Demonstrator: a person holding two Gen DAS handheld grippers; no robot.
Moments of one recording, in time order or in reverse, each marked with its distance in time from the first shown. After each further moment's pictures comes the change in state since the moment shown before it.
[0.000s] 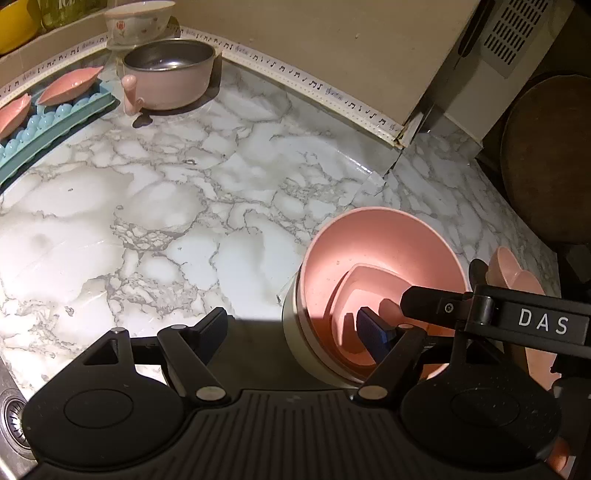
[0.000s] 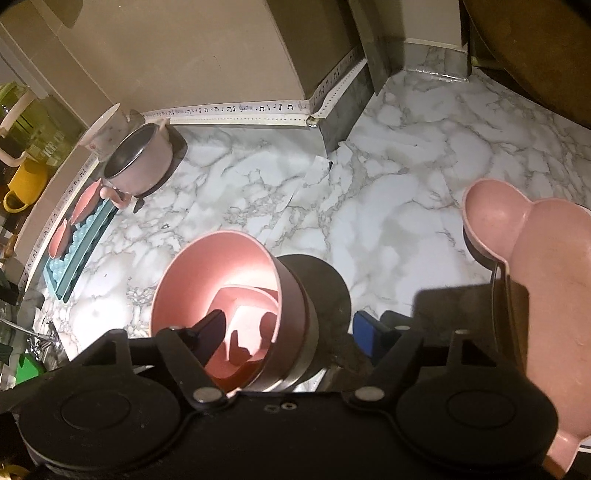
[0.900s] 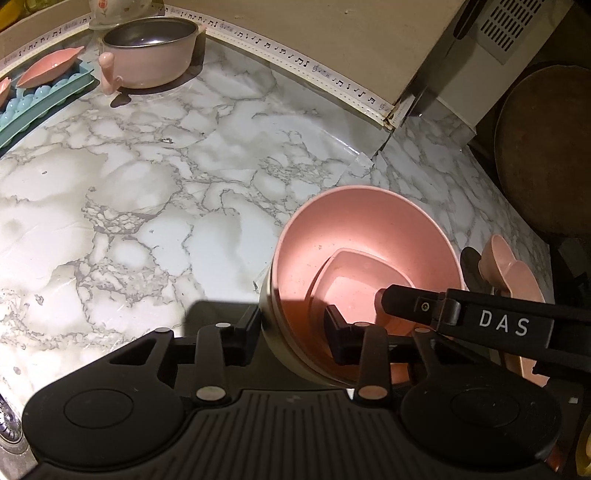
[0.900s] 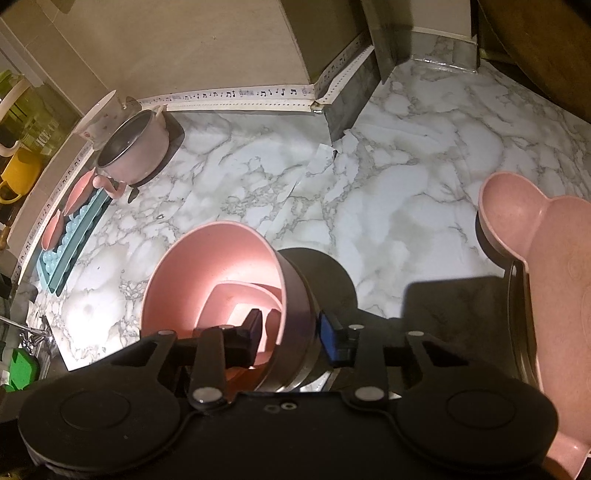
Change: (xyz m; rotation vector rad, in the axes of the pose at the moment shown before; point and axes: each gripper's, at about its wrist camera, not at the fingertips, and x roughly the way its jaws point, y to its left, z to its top) left arm 0.015 -0.007 0.000 0.000 0.048 -0.043; right arm 0.016 0.005 0.001 -0.013 0.027 -0.018
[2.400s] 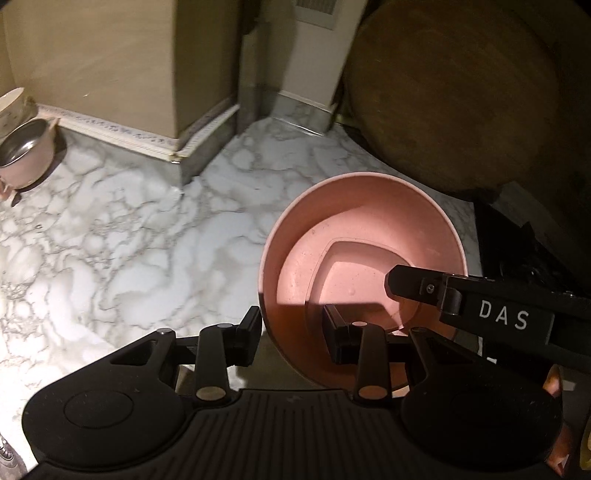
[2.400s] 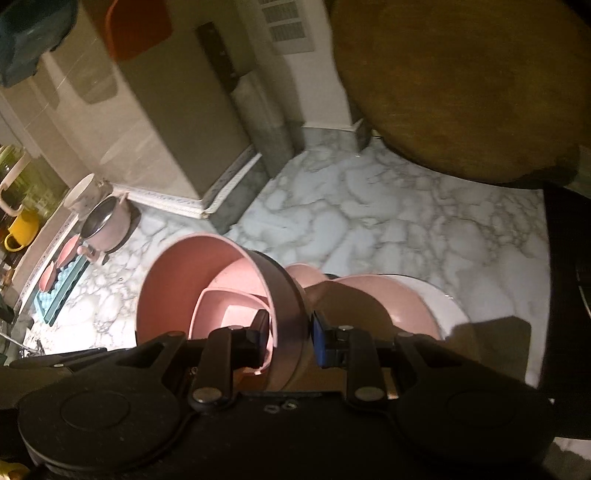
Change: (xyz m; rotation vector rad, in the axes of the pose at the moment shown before) left arm -0.039 -0.219 0.000 0.234 -0.013 -0.024; right arm -0.144 -0.138 0.016 0.003 -0.175 -0.045
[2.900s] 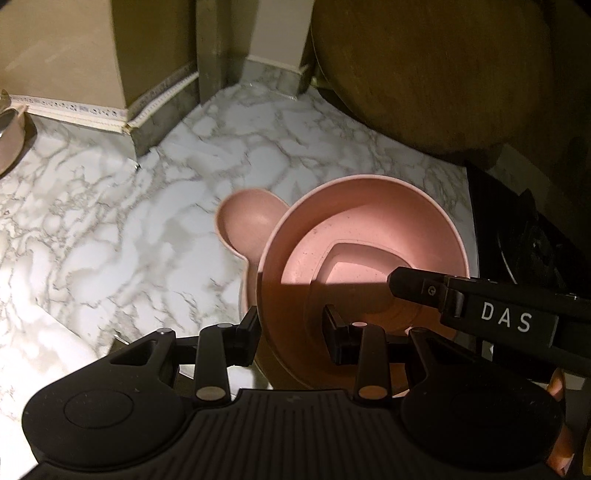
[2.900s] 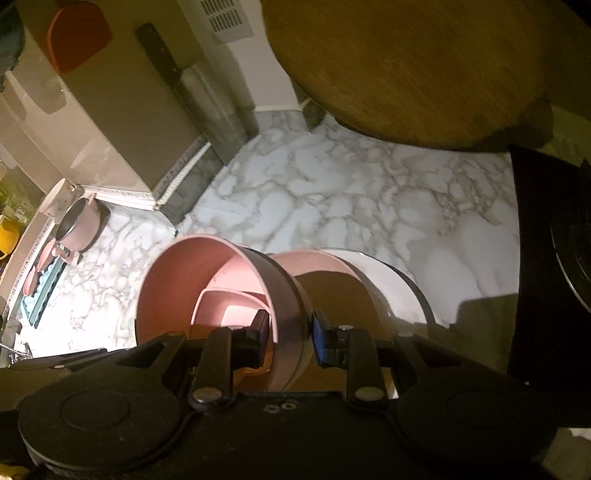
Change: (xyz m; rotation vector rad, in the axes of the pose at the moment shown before) left arm 0.042 -0.047 -0.016 0.026 0.077 0.009; right arm 0.005 -0.062 -0.015 0.069 0.048 -0.021
